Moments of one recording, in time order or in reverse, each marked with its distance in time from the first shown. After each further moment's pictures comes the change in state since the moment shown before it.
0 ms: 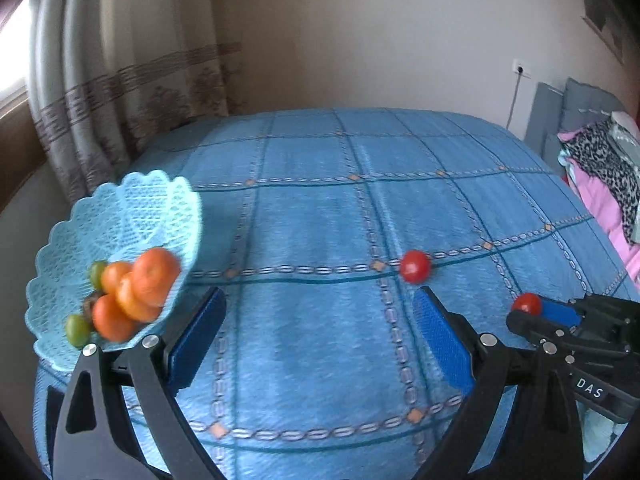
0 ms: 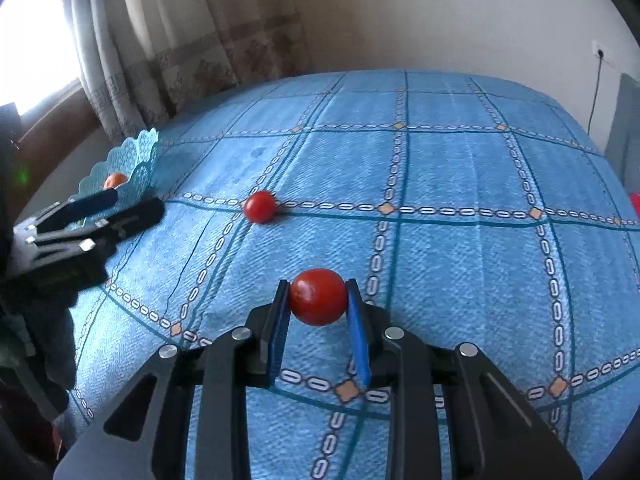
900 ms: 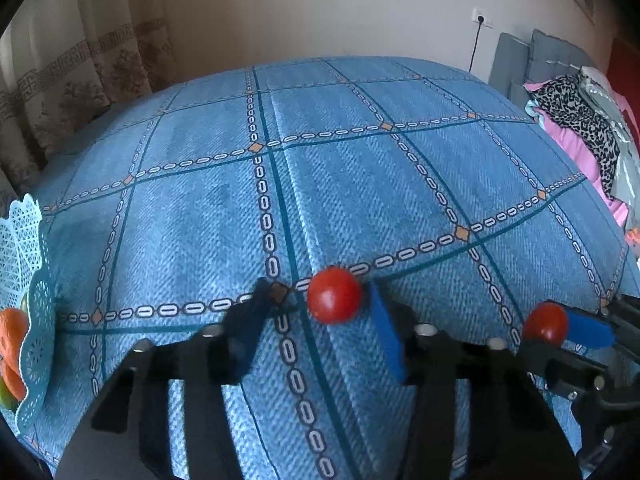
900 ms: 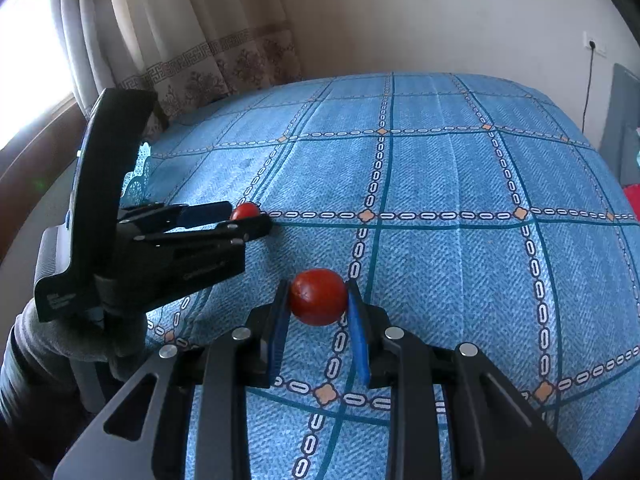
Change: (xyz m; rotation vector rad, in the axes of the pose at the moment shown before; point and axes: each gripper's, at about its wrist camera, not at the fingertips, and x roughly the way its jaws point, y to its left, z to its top) left arm 0.088 -0.062 0.019 0.098 0.136 -0.126; right arm -0.002 -0.007 0.005 0.028 -0.015 -0.001
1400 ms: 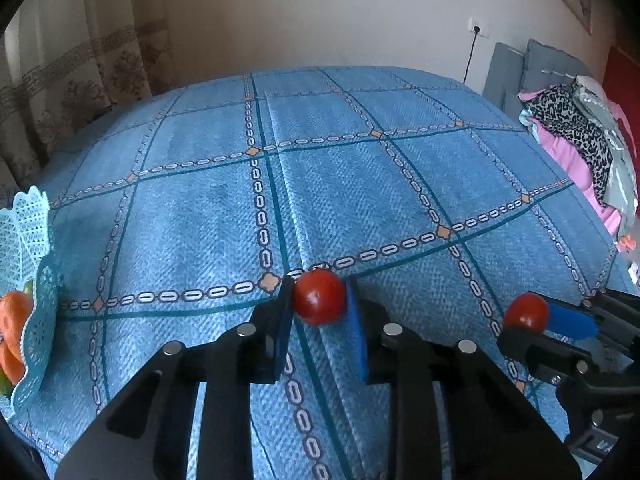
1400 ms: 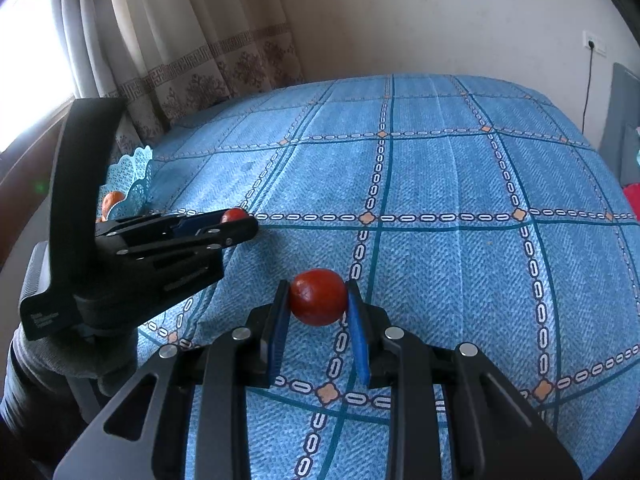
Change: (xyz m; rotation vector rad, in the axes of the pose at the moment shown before) left arm -0.022 -0.001 -0.009 -0.025 -0.043 -0.019; right arm -0.003 0.001 -0.001 0.007 -0.010 0.002
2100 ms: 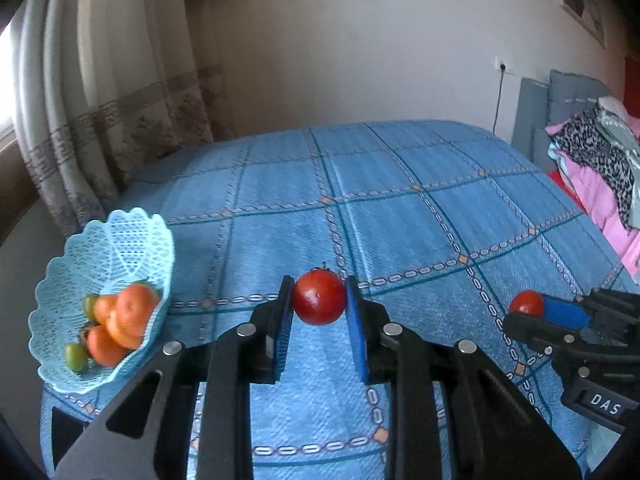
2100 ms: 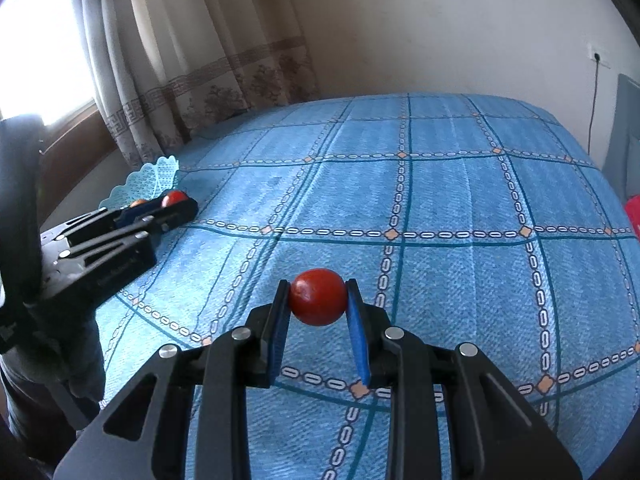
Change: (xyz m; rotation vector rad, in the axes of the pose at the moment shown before) left arm -0.088 0.027 -0.014 -0.032 -0.173 0.164; right arm -0.022 0.023 0.000 -0.023 -0.046 0.033
